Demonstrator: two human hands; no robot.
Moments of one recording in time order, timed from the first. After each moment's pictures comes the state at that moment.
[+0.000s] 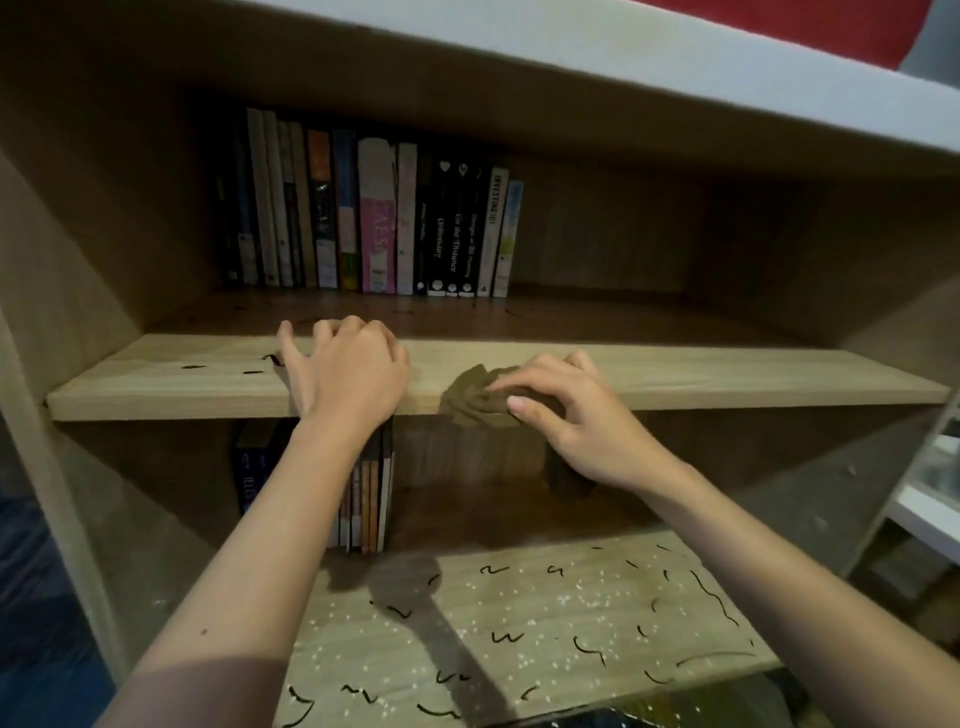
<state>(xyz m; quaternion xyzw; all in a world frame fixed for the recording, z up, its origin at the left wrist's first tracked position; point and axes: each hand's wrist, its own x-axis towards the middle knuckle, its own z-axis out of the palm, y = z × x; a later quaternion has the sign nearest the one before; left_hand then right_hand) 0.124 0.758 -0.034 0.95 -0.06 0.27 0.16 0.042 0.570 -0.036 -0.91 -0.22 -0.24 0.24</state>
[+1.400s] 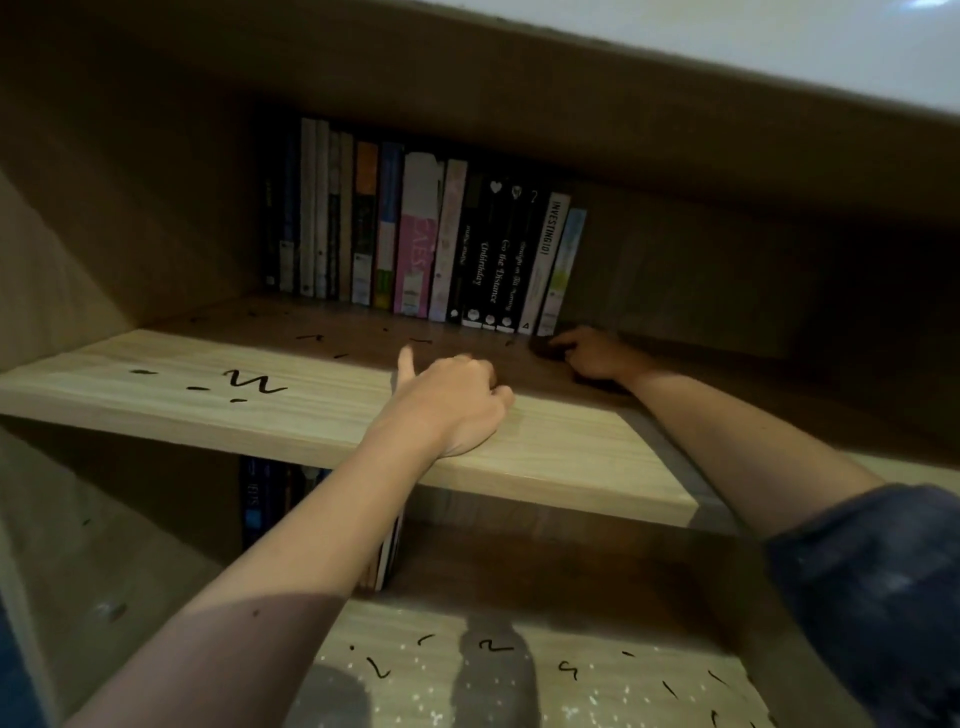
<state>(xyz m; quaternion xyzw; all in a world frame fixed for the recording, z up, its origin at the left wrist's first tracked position) 0.163 0.668 -0.015 0.97 -0.13 0.11 0.17 0.309 0.469 0.000 -0.98 -0.08 -0.08 0.14</state>
